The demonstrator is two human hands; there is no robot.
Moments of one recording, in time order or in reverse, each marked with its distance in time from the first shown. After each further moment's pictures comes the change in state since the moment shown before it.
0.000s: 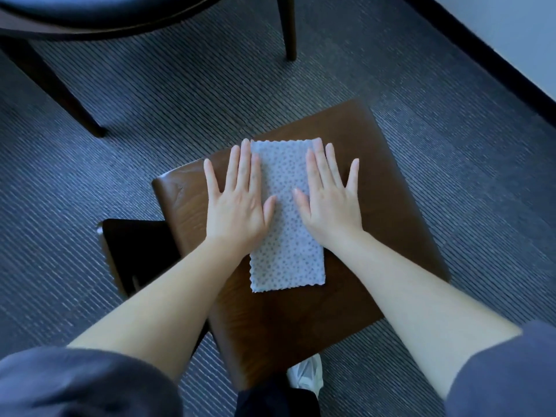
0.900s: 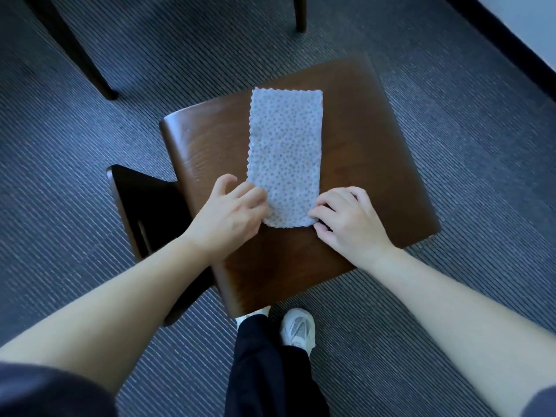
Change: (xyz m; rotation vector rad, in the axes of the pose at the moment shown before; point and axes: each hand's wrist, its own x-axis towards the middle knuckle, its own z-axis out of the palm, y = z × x) left_hand -0.103 -0.005 0.002 -0.070 0.152 0.502; right_hand -0.118 0.027 0.007 0.204 0.226 -0.441
